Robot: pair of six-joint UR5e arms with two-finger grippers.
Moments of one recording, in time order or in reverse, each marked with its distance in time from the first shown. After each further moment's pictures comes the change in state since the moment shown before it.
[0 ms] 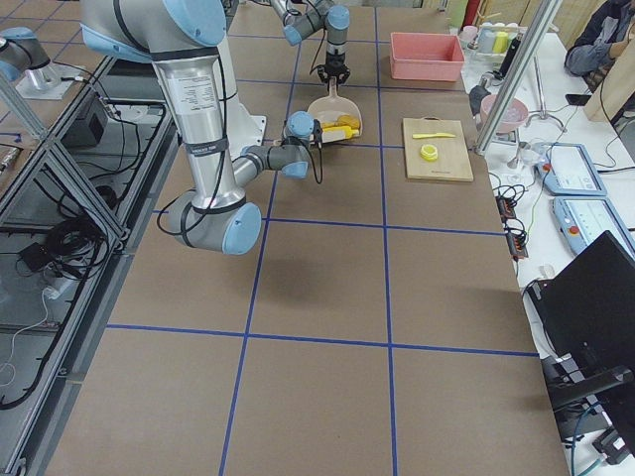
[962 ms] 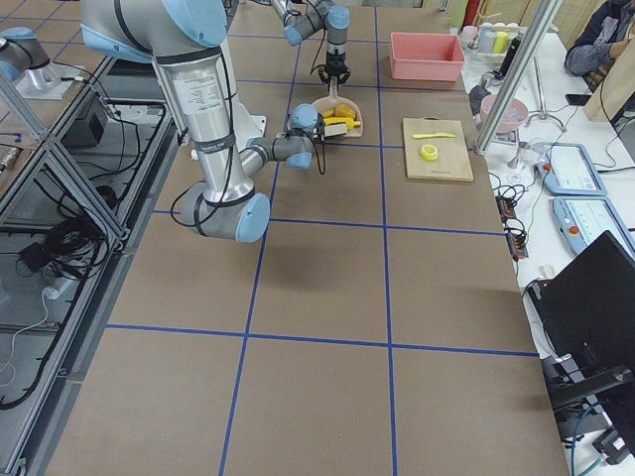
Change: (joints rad) left arm -0.002 0.012 0.000 -0.030 0.000 -0.001; right arm -0.015 0.129 -0.084 -0.054 -0.006 0.015
